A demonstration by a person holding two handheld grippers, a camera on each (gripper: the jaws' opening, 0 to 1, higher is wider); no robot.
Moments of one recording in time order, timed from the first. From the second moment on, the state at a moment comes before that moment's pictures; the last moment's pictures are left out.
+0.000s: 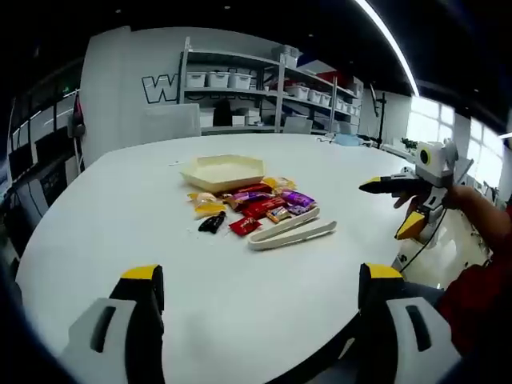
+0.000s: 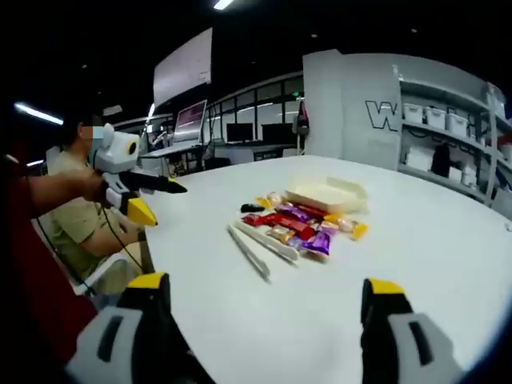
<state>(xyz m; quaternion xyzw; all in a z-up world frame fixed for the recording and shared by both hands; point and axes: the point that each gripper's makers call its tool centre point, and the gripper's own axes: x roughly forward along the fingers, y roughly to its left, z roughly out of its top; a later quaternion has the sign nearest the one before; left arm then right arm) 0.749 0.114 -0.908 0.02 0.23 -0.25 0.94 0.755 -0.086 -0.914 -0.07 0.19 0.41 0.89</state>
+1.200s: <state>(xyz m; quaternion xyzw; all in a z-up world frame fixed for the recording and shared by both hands) 0.747 0.116 -0.914 0.02 0.23 -0.25 0.94 0.758 -0.092 -0.919 -0.07 0.19 0.39 0.90</state>
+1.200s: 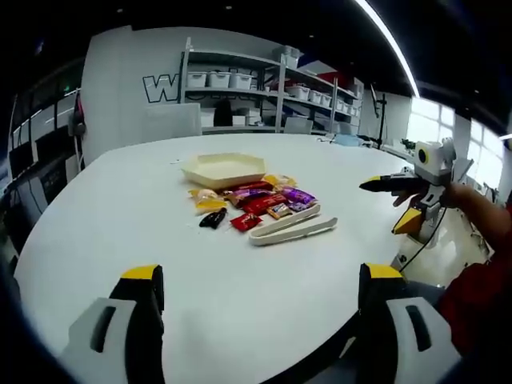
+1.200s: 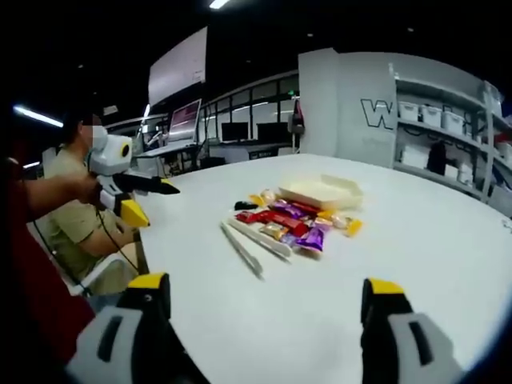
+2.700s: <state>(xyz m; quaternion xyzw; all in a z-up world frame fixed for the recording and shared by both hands) 0.757 0.112 -0.929 0.02 0.23 -0.26 0.94 0.768 -0.090 -0.926 -0.09 0.19 0.39 0.90</state>
